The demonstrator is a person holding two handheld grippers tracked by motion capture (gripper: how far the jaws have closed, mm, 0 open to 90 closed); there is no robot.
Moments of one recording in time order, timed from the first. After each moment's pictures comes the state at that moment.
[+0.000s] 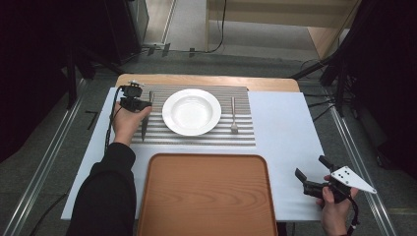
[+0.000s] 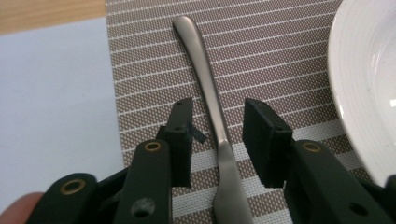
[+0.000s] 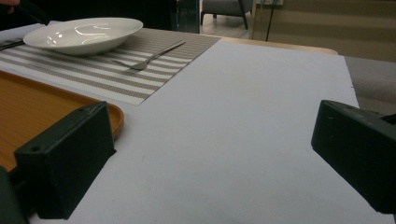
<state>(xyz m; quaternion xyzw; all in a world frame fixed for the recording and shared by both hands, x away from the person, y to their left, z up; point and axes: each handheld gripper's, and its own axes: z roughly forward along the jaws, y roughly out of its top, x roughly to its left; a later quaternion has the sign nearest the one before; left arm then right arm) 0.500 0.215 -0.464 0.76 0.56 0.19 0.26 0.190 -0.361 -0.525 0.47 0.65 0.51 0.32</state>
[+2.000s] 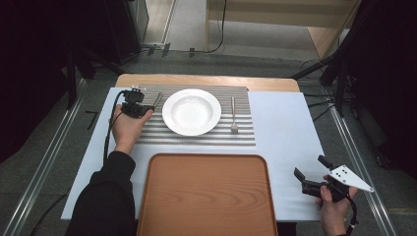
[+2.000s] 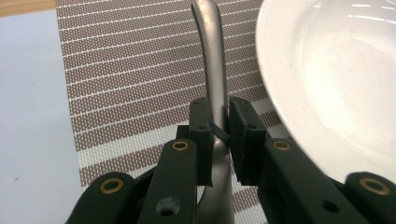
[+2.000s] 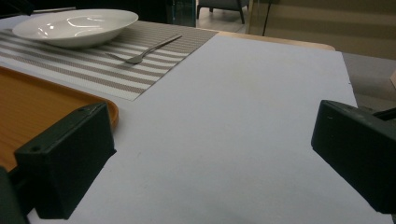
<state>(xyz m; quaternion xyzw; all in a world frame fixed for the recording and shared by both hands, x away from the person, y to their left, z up) 0.467 0.209 -0.456 0.78 0.53 0.17 0.31 0.193 -0.358 -0.525 0.47 0.65 0.49 0.33</state>
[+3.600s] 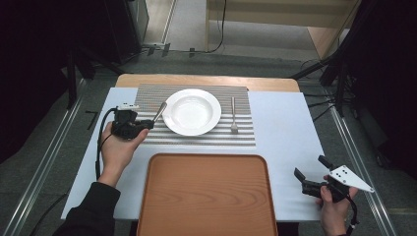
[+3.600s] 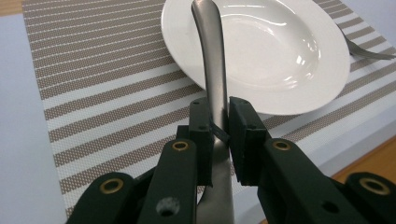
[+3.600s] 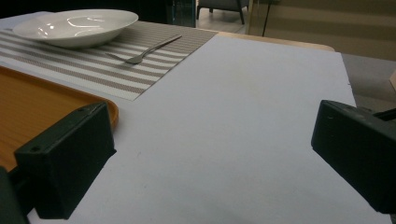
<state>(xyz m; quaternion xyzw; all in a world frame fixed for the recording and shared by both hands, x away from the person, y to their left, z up) 0.370 0.212 -0.429 0.79 0.47 0.15 0.37 0.192 -0.358 -0.525 0.47 0.65 0.49 0.33</state>
